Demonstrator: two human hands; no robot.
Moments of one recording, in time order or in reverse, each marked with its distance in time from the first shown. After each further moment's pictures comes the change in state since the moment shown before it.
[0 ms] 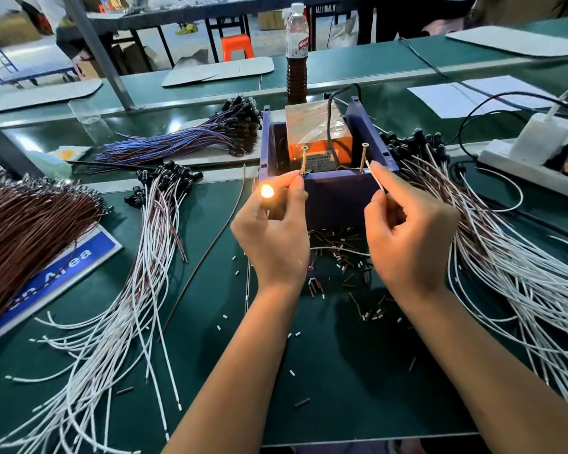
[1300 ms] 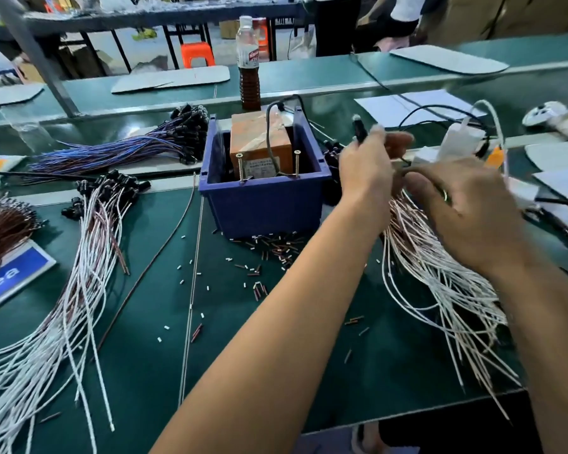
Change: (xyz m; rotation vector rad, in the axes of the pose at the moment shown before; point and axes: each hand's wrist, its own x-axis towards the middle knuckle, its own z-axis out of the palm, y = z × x) left_hand -0.023 0.075 0.156 -0.441 -0.583 -0.922; right_hand 0.059 0.063 -0.123 -0.320 -0.480 -0.008
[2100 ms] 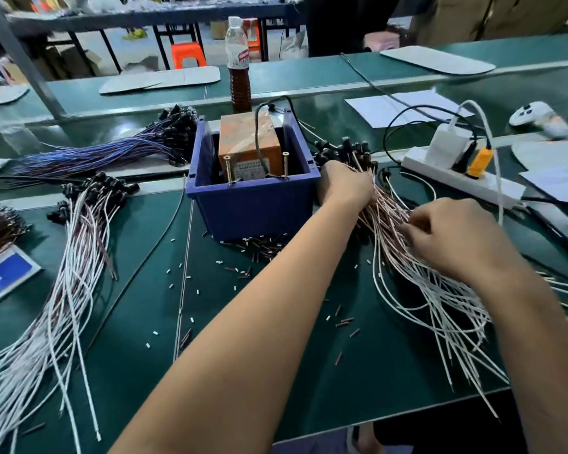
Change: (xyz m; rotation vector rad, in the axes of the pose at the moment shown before) left_hand 0.055 -0.025 -0.012 0.577 0.195 -0.078; right_hand -0.012 -0.003 0.000 -0.300 -0.413 0.404
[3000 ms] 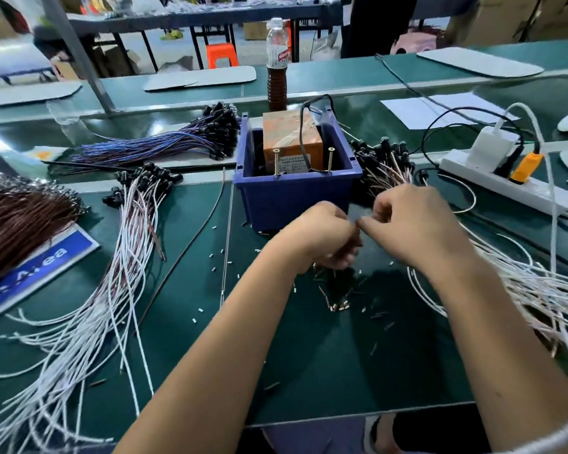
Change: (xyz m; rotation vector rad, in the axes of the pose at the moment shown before) left_hand -0.062 -0.040 -0.109 0.284 -0.392 -0.015; right_hand 0.003 -0.084 0.009 0.207 0.022 -0.129
